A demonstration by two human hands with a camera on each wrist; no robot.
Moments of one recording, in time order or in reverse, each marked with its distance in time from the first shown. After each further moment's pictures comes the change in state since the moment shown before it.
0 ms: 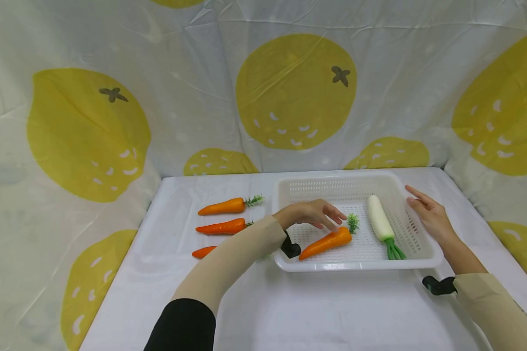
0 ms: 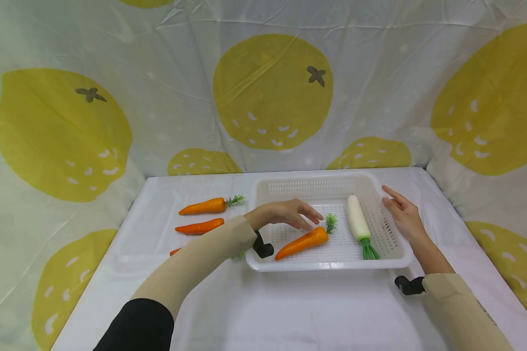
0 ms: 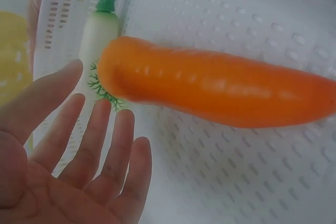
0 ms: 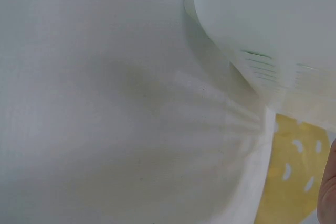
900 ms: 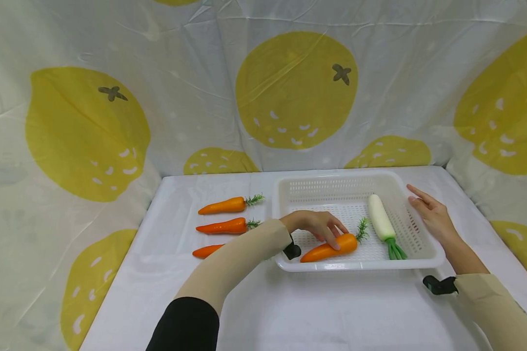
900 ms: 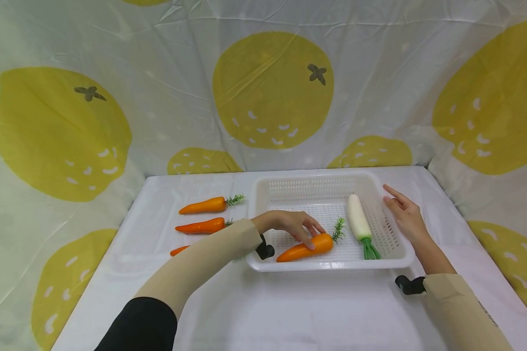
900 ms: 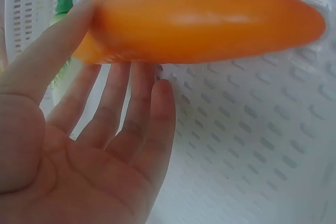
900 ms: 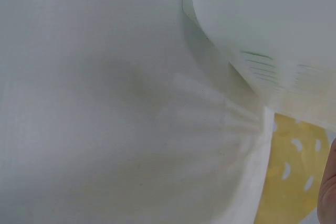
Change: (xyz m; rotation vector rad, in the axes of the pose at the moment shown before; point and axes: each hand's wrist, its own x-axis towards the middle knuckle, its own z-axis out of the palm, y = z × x) left_hand 0.004 -0.007 0.016 0.169 -0.140 -0.057; right_hand 0.000 -0.001 0.000 0.022 0.005 0.018
